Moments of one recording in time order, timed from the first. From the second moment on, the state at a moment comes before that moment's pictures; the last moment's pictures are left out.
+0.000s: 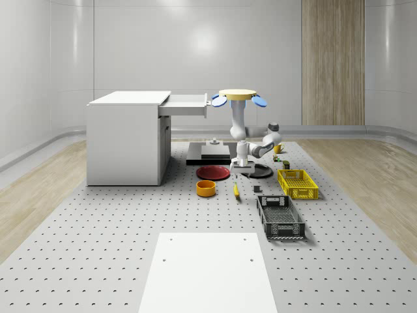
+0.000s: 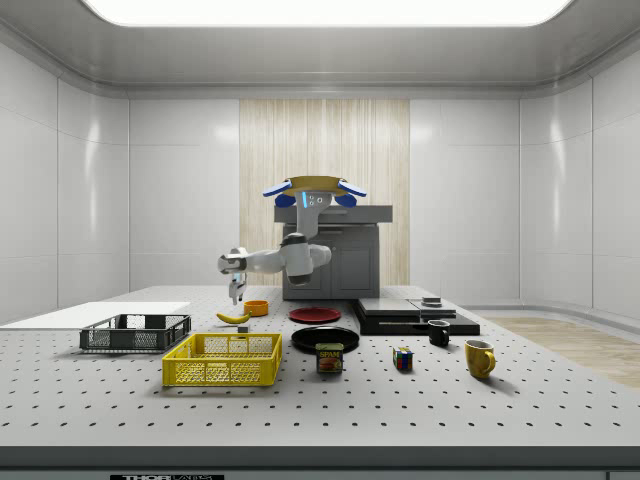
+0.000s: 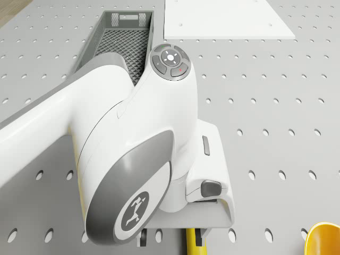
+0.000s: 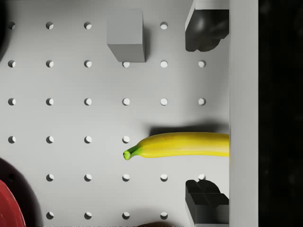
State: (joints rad) arm 1.40 -1.61 -1.46 -2.67 1.65 1.66 -0.15
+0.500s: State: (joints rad) arm 1.52 -1.61 -1.46 -2.61 1.64 1.66 -0.21
